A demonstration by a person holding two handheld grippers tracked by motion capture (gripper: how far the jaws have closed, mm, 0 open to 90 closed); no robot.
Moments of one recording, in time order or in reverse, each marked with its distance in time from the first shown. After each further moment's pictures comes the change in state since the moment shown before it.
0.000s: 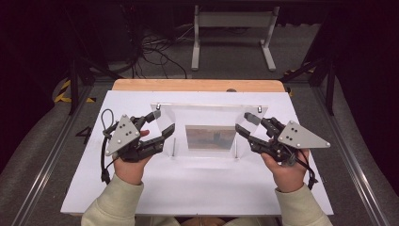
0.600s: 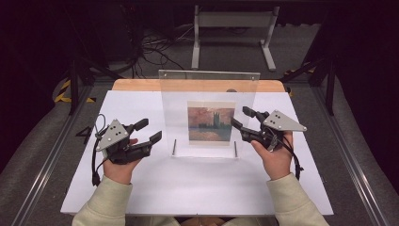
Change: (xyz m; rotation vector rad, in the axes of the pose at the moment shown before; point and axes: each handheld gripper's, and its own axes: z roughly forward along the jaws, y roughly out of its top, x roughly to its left) left arm 0.028 -0.043 -0.013 0.140 0.009 -0.108; right arm -0.032 -0.053 0.038 0.132 -0.098 0.140
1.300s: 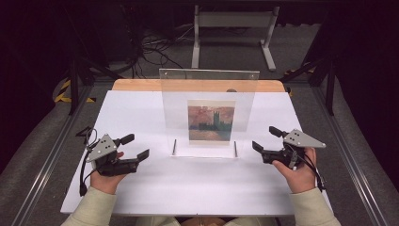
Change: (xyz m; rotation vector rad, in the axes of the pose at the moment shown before) left arm 0.030 -0.062 -0.024 0.094 -0.018 -0.018; right arm -0.024 -0.058 -0.064 0.198 -0.087 0.071
